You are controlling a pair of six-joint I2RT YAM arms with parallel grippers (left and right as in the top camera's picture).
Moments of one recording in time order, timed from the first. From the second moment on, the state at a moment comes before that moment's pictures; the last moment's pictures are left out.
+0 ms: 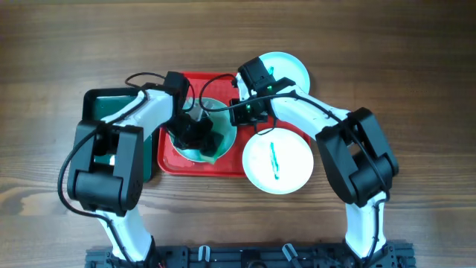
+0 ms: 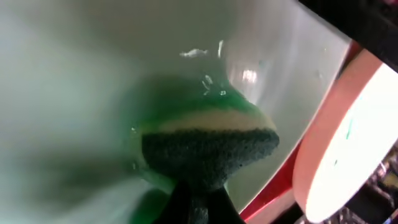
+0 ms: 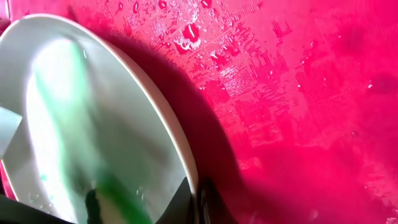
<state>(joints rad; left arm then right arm) -0.21 1.97 1.16 -0.86 0.56 -0.11 0.54 2.12 1.40 -0.49 -0.39 0.41</state>
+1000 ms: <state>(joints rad) -0.24 1.96 1.24 -0.67 0.40 -0.18 0.53 2.12 1.40 -0.49 -0.42 0.44</state>
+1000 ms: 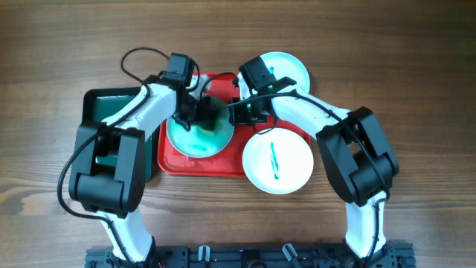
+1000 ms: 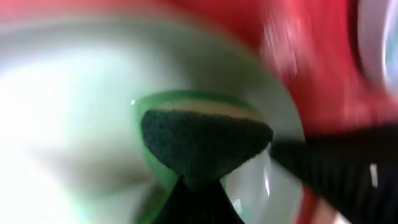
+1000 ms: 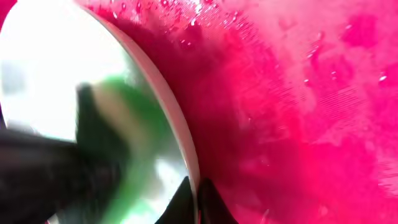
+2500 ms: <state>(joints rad) -0.25 1.95 1.24 -0.63 -0.19 -0.50 0.55 2.12 1.40 -0.47 -0.44 0.43</state>
